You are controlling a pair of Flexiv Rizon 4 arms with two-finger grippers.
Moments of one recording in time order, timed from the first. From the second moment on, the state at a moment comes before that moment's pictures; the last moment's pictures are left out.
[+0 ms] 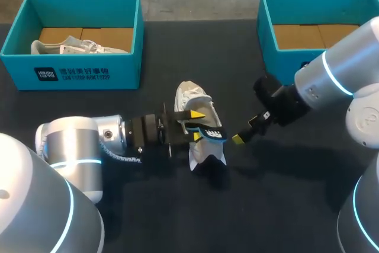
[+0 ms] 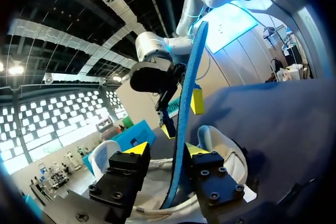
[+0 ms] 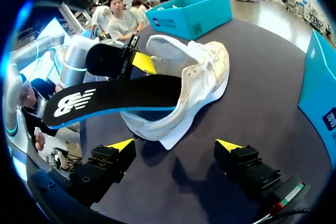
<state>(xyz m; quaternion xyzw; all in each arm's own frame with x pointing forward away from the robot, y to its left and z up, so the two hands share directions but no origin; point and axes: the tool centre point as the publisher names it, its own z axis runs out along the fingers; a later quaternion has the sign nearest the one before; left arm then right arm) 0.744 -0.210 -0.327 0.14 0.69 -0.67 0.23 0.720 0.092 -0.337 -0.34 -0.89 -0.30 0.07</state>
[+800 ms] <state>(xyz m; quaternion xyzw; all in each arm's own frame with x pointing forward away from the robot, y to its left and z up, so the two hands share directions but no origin) 0.737 -0.203 -0.331 0.17 0.71 -0.65 0.22 0.718 0.093 -0.341 -0.35 -0.88 -0.31 0.07</state>
